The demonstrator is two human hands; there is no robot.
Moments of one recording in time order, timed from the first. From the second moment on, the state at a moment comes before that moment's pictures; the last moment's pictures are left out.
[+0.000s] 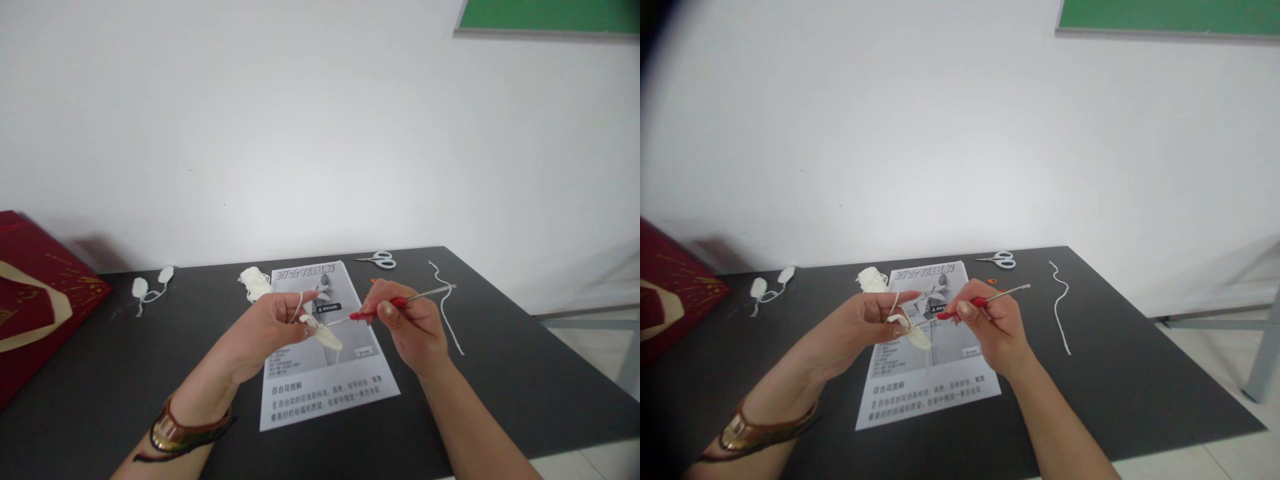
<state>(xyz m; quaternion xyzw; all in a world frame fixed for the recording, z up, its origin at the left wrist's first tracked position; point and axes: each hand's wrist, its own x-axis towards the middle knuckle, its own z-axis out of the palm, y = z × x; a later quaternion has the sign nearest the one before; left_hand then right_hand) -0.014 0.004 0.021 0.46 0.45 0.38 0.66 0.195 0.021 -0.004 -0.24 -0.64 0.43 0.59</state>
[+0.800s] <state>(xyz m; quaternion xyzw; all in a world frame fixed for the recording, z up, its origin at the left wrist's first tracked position) -0.002 0.002 0.021 0.48 0.47 0.48 0.57 0.162 0.031 -0.022 -0.24 -0.29 0.71 0.60</state>
